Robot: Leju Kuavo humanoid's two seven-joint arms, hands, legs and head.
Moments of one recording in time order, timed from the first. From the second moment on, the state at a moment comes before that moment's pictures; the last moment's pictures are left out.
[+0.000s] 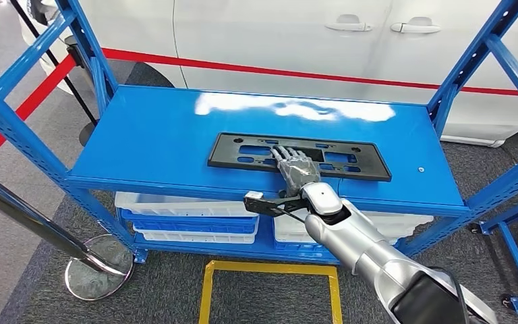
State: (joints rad) left arm -0.06 -0.29 1.22 -0.20 -0.89 0.02 0.11; right arm -0.77 -0.02 0.92 -0.66 1.00 -0.15 -0.04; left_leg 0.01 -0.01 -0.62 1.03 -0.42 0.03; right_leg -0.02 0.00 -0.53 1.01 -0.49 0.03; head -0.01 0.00
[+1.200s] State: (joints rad) left arm -0.06 -0.29 1.23 -0.20 -0.91 0.02 0.08; right arm -0.70 -0.02 0.81 -0.73 1.01 -0.16 -0.07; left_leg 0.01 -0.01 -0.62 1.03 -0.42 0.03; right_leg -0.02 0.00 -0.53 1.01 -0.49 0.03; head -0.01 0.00
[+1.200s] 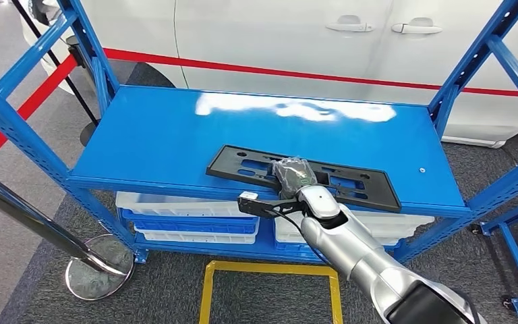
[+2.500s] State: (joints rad) left arm -0.06 -0.28 1.22 -0.21 -0.97 0.08 0.14; right arm -0.55 -0.20 0.73 -1.44 1.33 -0.56 -0.14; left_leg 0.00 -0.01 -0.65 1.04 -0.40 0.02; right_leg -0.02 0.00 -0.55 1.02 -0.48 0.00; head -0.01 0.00
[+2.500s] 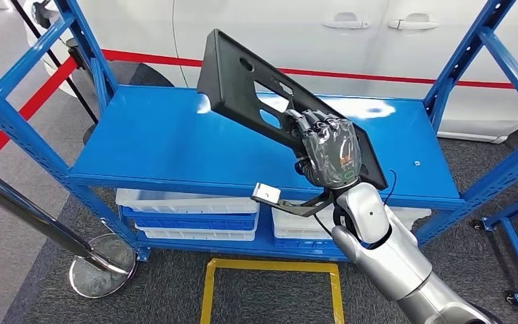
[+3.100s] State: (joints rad) left arm -0.06 -0.28 1.21 -0.21 -0.97 0.08 0.15; right arm -0.59 -0.24 0.80 -1.46 1.36 -0.59 -0.13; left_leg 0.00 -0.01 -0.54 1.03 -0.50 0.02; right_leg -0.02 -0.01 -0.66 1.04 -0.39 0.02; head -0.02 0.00
